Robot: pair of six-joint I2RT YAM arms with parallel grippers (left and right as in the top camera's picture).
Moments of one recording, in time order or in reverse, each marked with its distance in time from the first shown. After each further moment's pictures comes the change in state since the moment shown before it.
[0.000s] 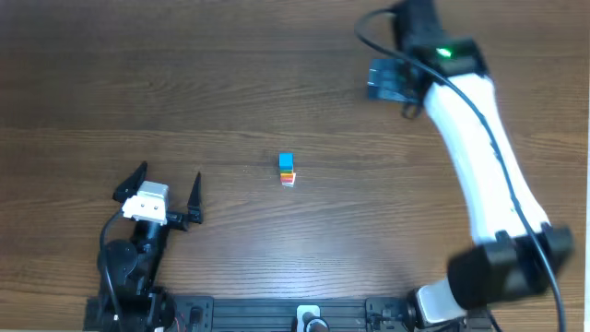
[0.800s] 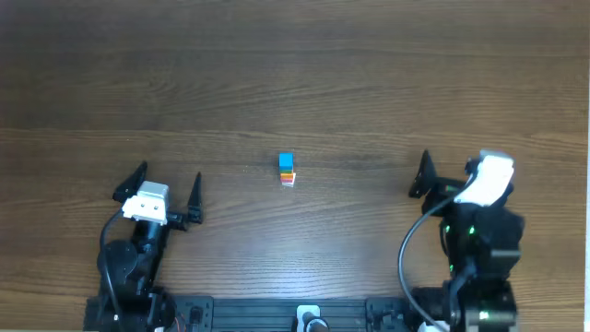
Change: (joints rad) left arm 0.000 -0.001 -0.001 0.001 0.000 0.000; right arm -0.201 -1.304 -1.144 0.697 -0.152 -0.190
